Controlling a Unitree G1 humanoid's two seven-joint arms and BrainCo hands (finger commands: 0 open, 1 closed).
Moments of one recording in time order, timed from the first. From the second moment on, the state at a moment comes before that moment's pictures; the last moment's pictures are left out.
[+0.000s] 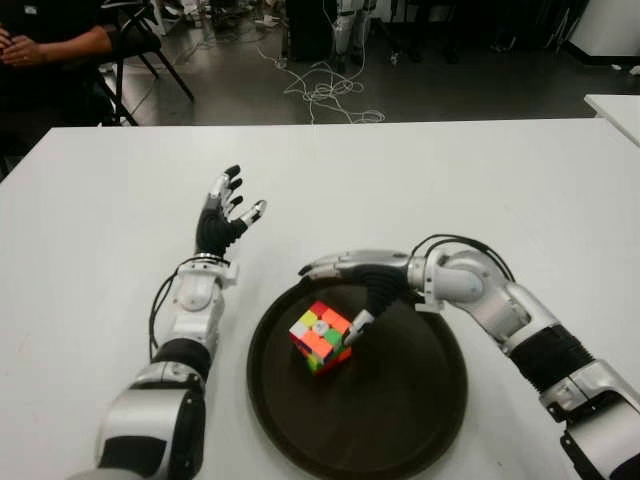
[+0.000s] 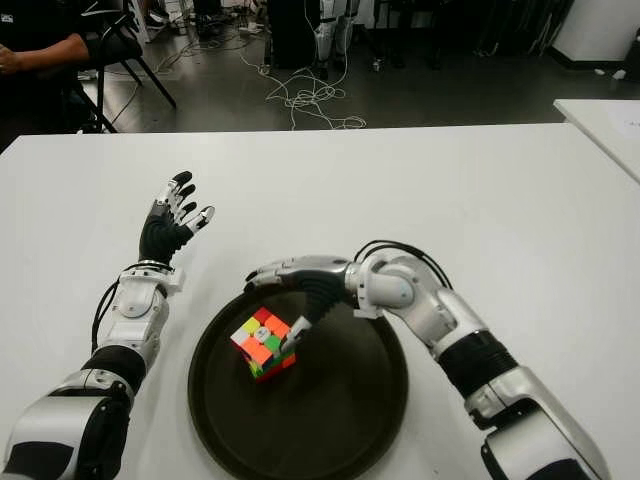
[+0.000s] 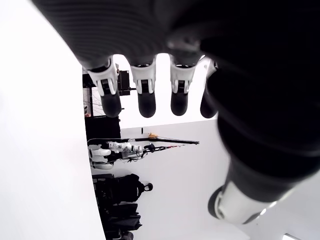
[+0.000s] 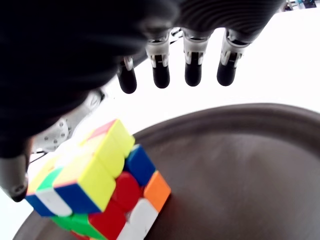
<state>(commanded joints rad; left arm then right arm) -0.62 0.07 0.13 1.14 0.01 -0.72 -0.02 -0.57 -0.39 0.46 0.36 -0.35 -0.49 0.67</state>
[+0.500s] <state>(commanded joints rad) -0.62 0.07 0.12 1.15 0.03 -0.72 0.00 -0.64 -0.50 0.24 0.36 0.04 -0.48 0.87</state>
